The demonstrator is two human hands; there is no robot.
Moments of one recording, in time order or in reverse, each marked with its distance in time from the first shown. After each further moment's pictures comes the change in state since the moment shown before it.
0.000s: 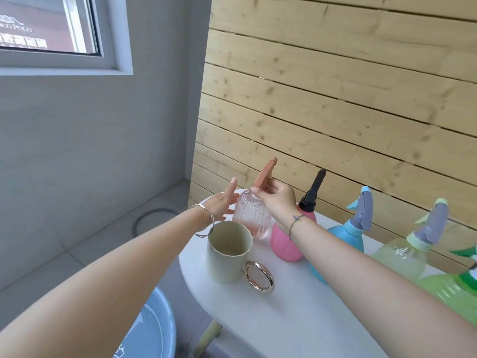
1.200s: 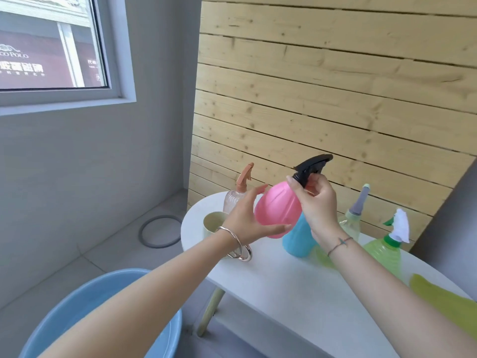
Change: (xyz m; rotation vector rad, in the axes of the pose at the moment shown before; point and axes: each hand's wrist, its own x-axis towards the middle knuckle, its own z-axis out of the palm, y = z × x) left_hand -0.131 0.043 0.084 0.224 0.157 0.528; right_hand -0.132 -0.079 -0.107 0.037 0.310 -0.240
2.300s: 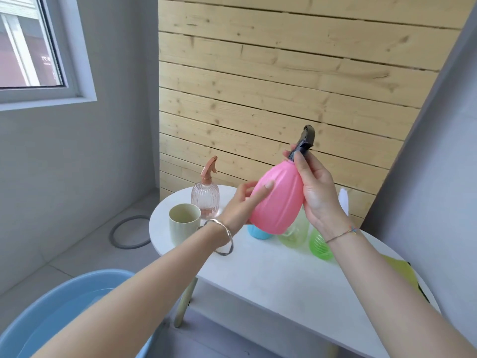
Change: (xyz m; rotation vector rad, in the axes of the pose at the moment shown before) left_hand -0.027 0.076 0.041 -0.500 -0.218 -0.195; right_hand -0.024 -0.053 -0.082 0.382 -0.122 0.052
